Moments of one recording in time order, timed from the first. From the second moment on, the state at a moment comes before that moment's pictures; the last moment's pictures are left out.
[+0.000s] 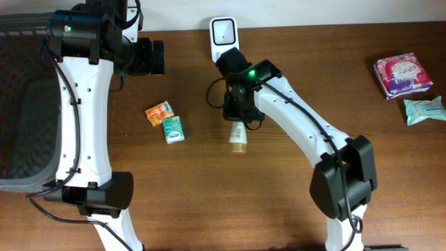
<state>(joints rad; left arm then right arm) -0.13 2.04 2.57 -1.66 -0.01 -0.11 0.54 2.06 1.84 -1.17 0.00 0.67</state>
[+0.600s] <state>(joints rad) -0.13 2.04 2.57 -1.66 -0.01 -0.11 0.44 2.16 1.90 -1.46 -0.03 0.65</state>
